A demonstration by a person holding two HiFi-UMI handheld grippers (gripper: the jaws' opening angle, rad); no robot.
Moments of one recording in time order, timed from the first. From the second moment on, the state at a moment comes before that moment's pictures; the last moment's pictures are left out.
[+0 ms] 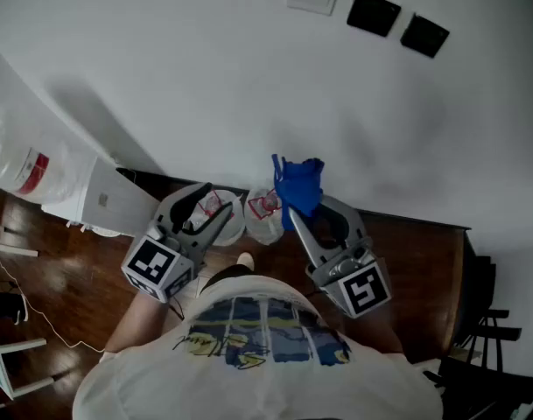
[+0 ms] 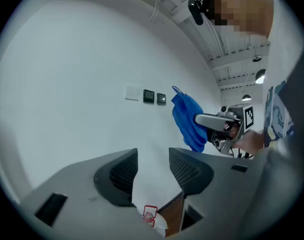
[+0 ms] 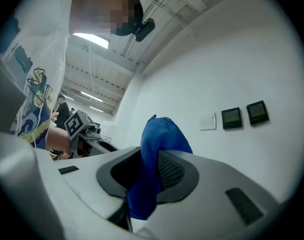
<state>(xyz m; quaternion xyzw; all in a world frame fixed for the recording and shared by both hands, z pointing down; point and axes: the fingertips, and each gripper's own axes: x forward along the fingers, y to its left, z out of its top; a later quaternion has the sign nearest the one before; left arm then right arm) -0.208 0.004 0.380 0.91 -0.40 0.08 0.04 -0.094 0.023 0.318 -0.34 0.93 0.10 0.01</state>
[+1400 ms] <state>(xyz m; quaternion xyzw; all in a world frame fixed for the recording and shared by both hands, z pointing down) -0.135 -0.116 0.397 0.91 -0.41 0.07 0.08 -0.031 -0.257 0.177 -0.38 0.88 0.28 0.07</state>
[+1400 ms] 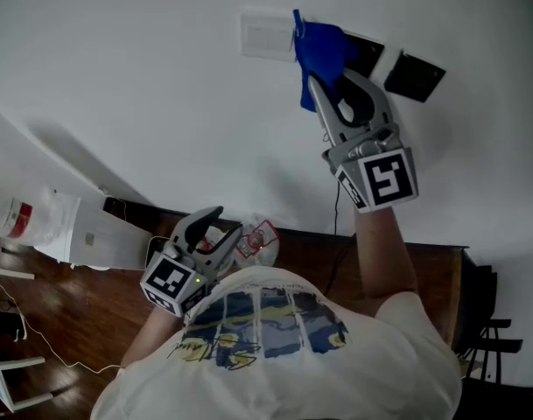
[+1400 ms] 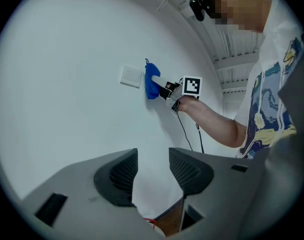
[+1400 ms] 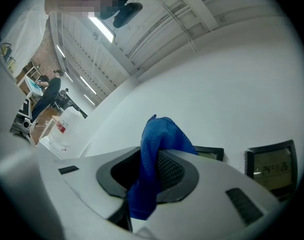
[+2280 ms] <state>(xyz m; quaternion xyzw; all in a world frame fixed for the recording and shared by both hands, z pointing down) -0.047 -0.142 0.408 0.92 -0.37 0.09 0.08 0.121 -0.263 0.167 -0.47 0.83 0.29 0.08</state>
